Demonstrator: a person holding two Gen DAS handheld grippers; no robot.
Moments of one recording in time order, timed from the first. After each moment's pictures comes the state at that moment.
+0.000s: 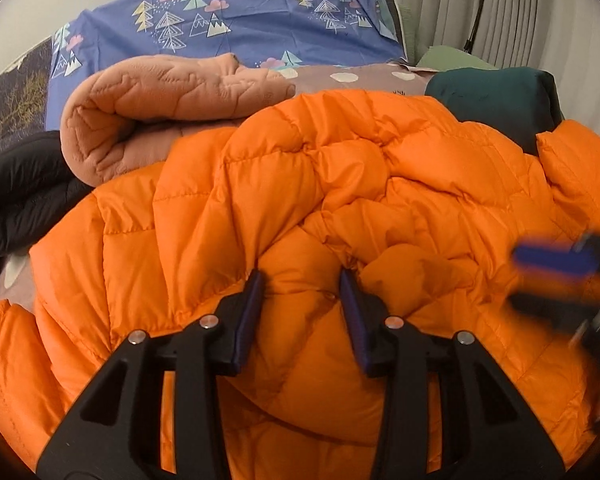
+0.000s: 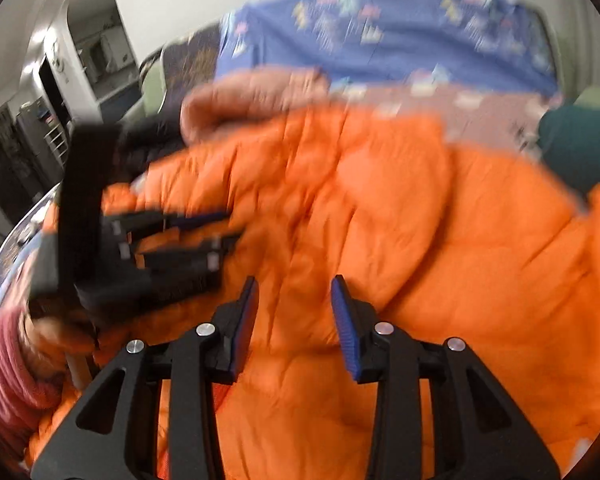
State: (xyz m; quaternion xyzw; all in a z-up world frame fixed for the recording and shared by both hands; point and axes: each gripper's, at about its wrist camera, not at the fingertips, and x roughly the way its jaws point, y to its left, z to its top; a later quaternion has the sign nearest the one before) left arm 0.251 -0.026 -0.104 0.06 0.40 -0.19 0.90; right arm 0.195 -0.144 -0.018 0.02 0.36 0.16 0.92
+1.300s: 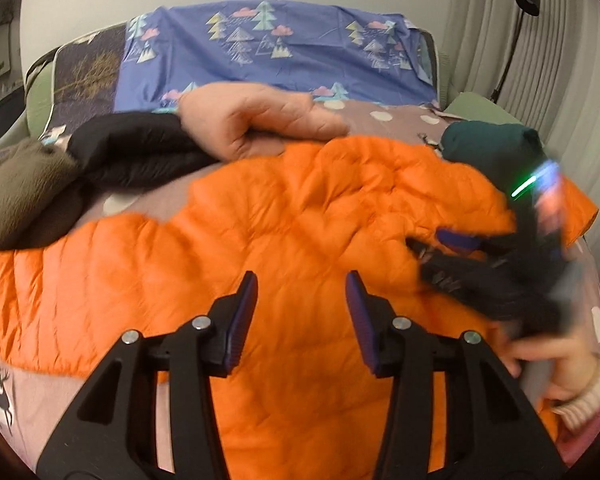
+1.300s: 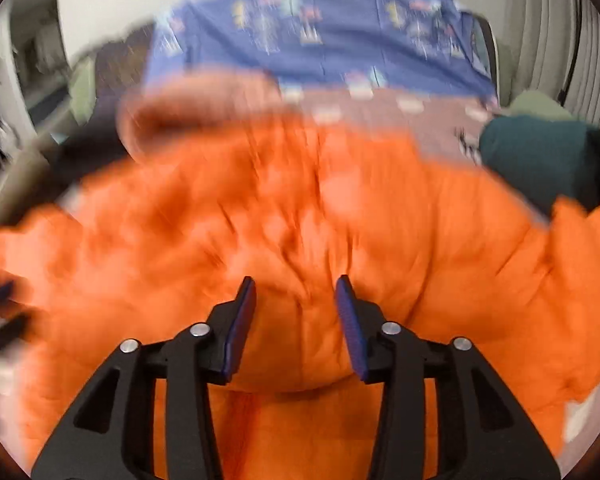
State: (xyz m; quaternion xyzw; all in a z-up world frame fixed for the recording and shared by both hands) left arm 0.132 0.065 -0.035 -0.01 0.38 -0.11 0.92; right arm 0.220 -0.094 -0.079 -0.04 0.43 0.01 0.90
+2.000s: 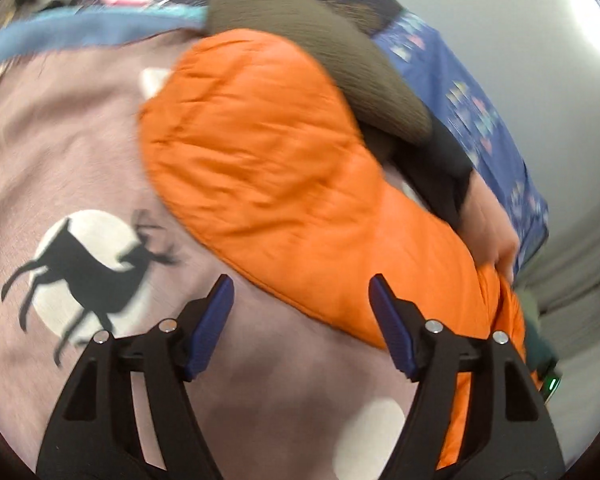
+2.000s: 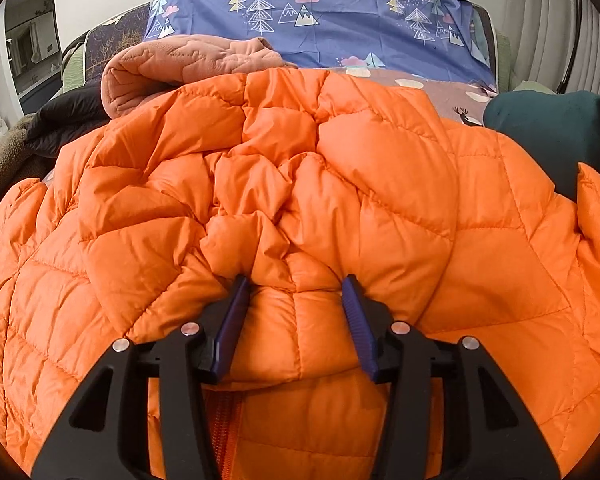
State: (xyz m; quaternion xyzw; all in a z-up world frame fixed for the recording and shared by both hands) left arm 0.057 0.401 -0.122 -0.40 0.36 0.10 0.84; right arm 0.216 -0.098 -0.077 -0.02 0.41 0.01 0.91
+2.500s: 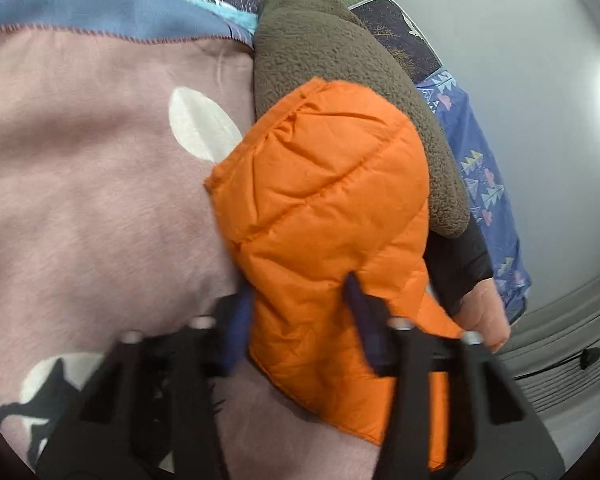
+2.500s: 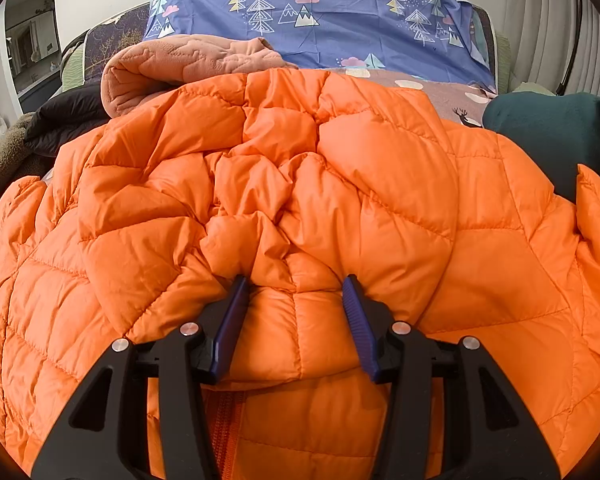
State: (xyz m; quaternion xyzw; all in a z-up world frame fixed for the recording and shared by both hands) left arm 0.089 0.468 -0.153 -0.50 0.29 0.10 0.81; right arm 0.216 -0.098 -0.078 -0.02 0.41 0.01 0.91
